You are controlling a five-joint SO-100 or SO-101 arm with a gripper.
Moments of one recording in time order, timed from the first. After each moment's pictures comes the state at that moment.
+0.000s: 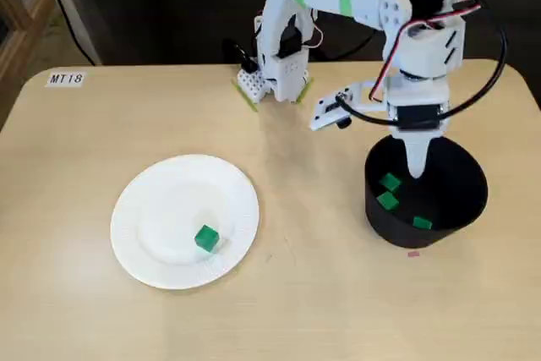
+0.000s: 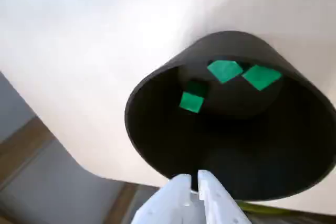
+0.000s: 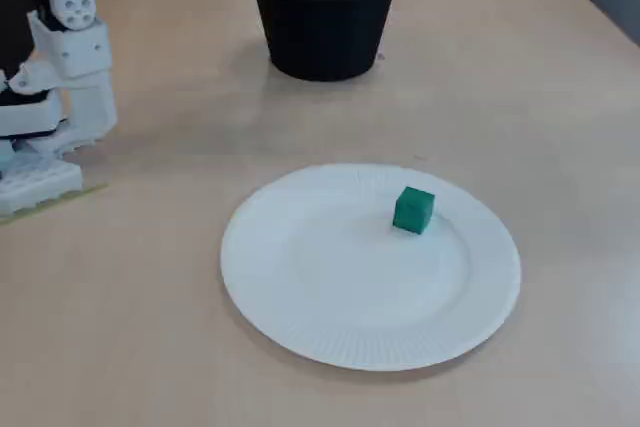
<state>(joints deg) -29.3 88.0 64.0 88.1 35.1</state>
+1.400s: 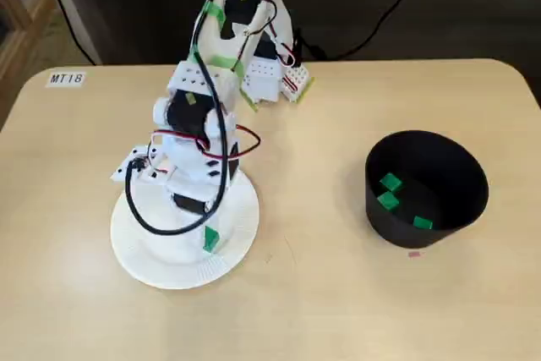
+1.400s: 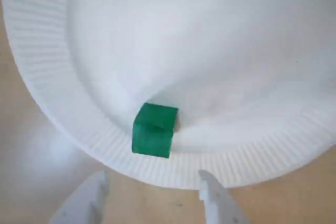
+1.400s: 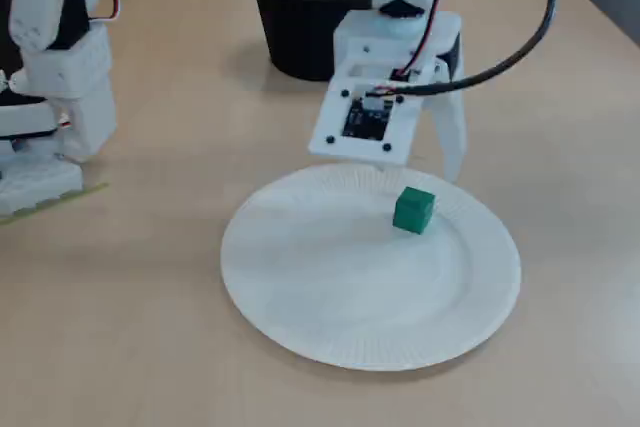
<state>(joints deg) 15.4 67.7 67.5 83.0 5.2</state>
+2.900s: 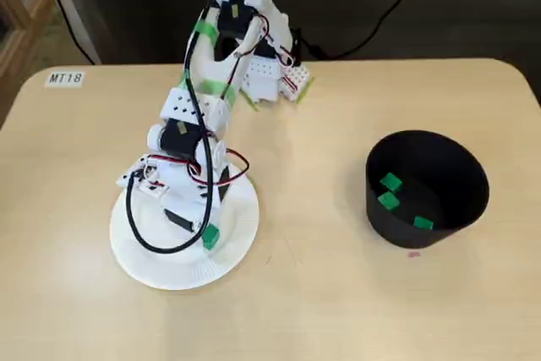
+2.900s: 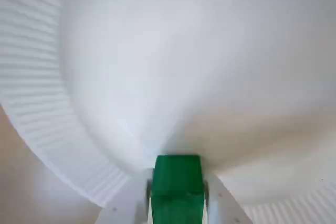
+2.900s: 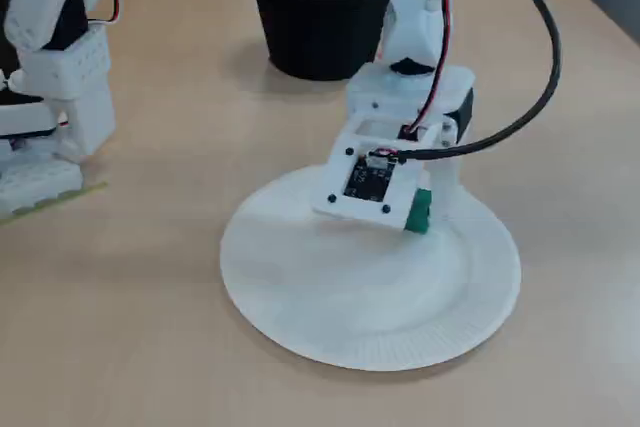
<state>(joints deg) 19.0 61.7 66.8 73.2 6.2</state>
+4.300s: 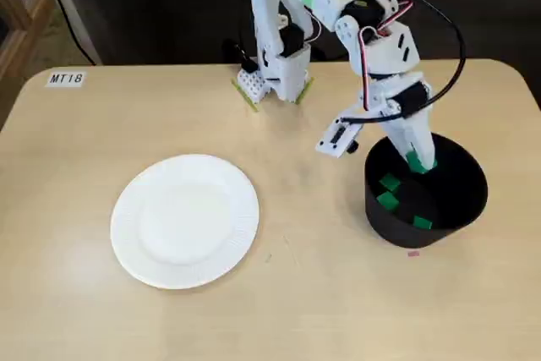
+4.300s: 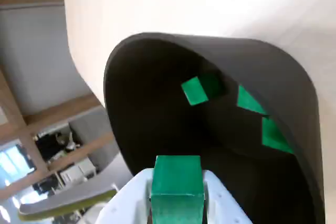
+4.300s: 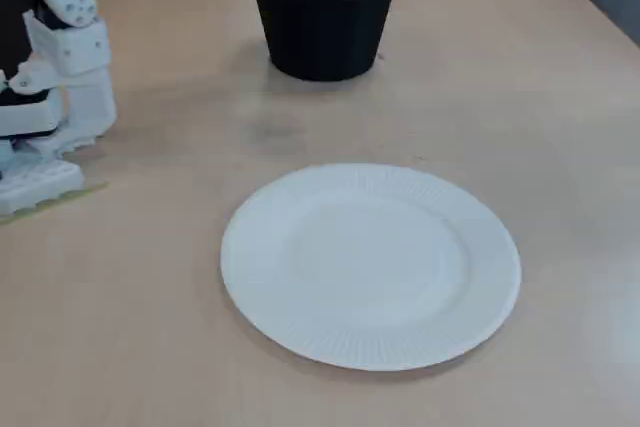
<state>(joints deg) -36.7 114.7 121.6 37.7 2.7</state>
